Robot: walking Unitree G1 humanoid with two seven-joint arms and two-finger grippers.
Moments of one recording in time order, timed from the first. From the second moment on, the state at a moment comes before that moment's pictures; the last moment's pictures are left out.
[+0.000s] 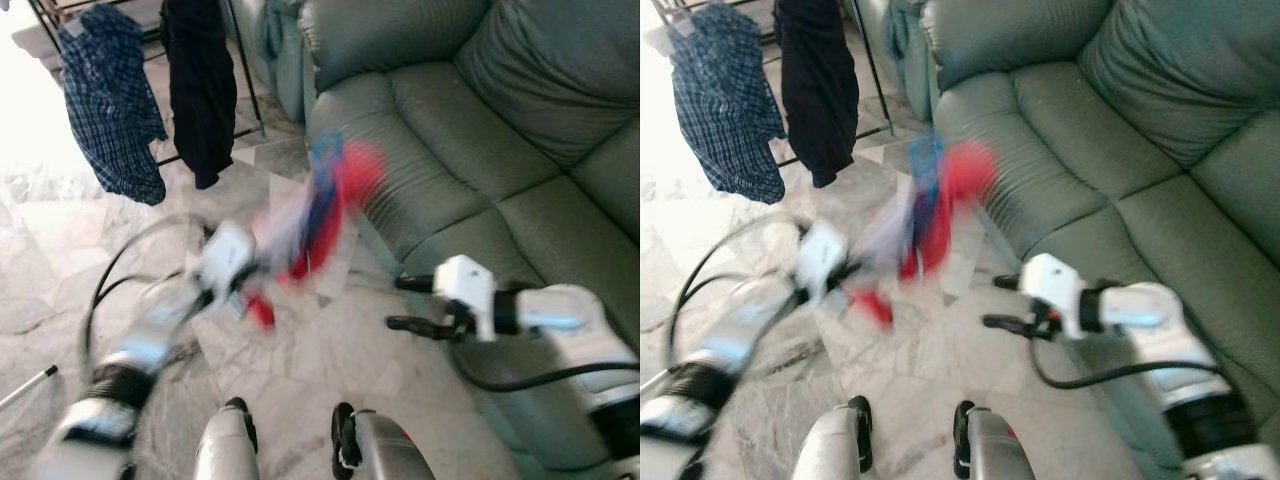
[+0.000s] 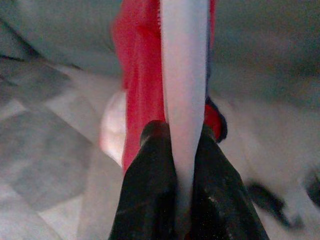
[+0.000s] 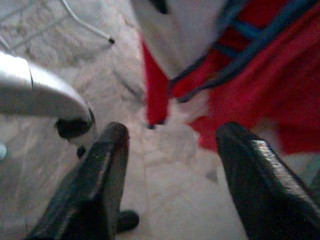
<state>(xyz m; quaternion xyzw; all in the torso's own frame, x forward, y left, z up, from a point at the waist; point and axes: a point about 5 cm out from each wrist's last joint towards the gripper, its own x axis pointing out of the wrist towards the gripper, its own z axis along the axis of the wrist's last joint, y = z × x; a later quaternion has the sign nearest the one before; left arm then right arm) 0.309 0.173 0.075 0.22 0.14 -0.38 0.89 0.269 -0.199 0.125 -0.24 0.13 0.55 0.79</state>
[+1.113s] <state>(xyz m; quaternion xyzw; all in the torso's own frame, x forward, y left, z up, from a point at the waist) 0.265 0.155 0.083 0.21 0.14 -0.60 0.76 0.293 -0.236 0.111 -0.40 0.20 0.61 0.66</state>
